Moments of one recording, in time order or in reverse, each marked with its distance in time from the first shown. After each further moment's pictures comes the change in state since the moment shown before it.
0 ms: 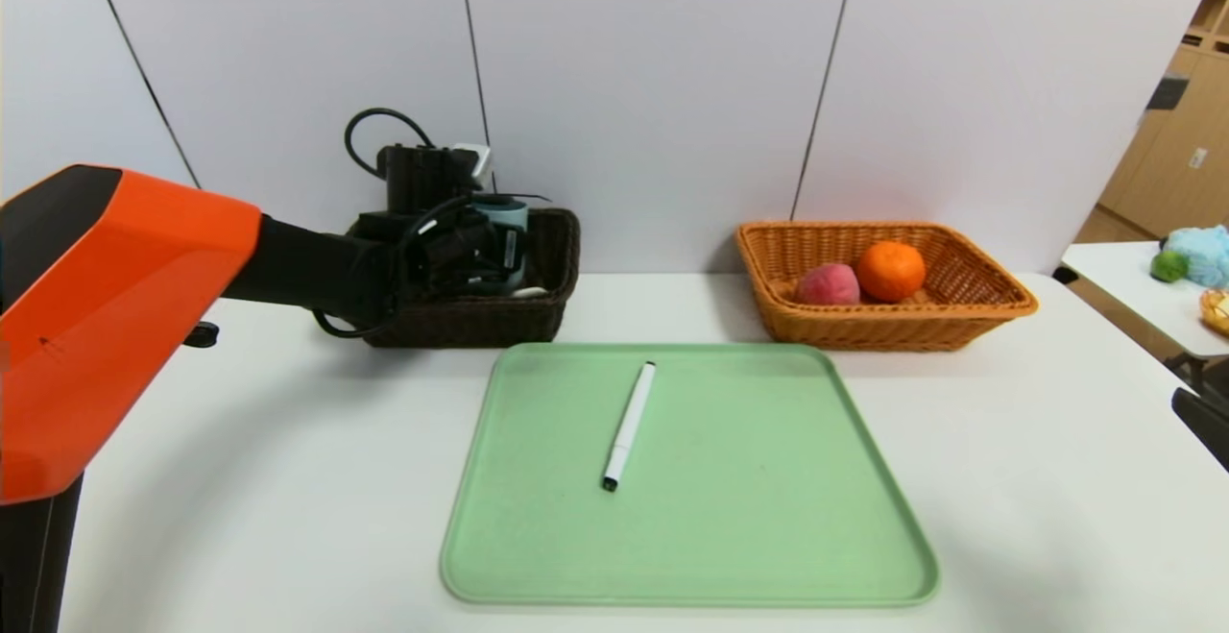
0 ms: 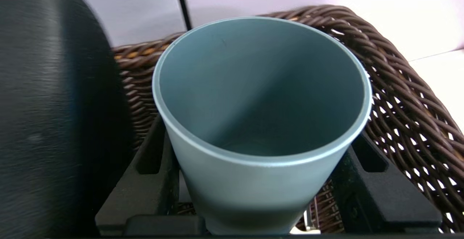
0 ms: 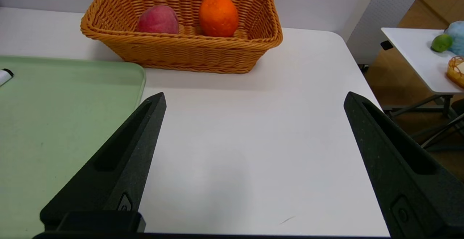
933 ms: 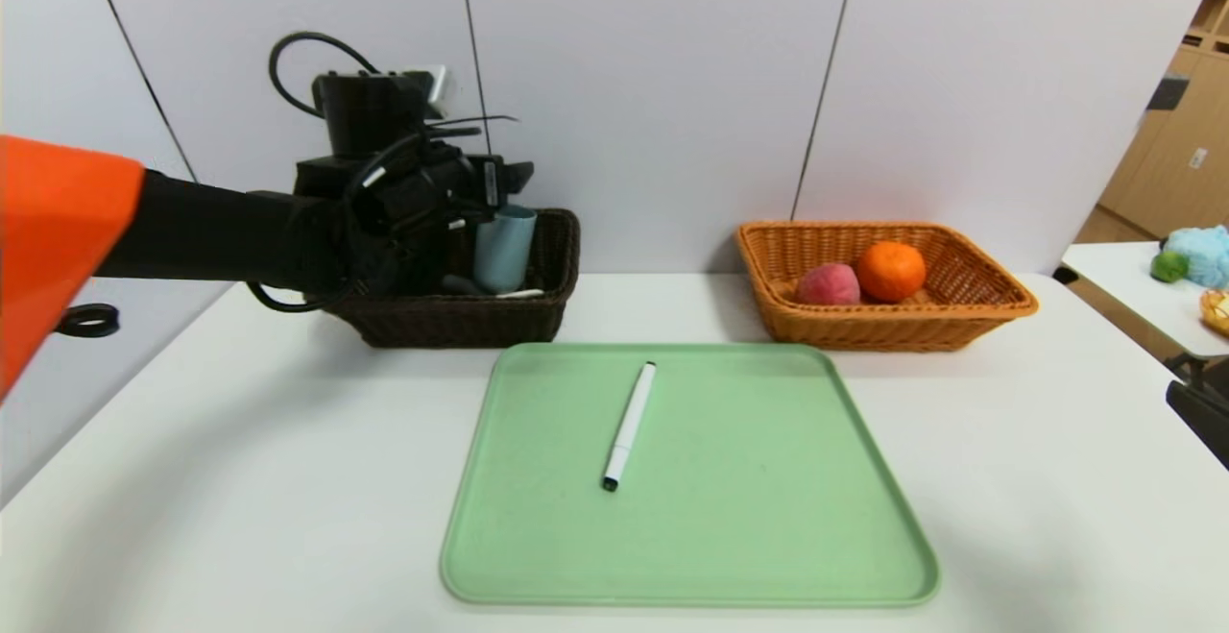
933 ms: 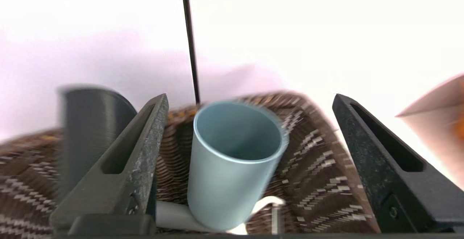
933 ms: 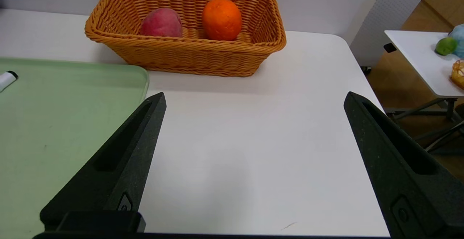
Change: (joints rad) left arm -0.003 -0.153 0.029 -0.074 -0.009 -0.079; right arm 0.000 0.017 -0.009 -0.011 0.007 0.000
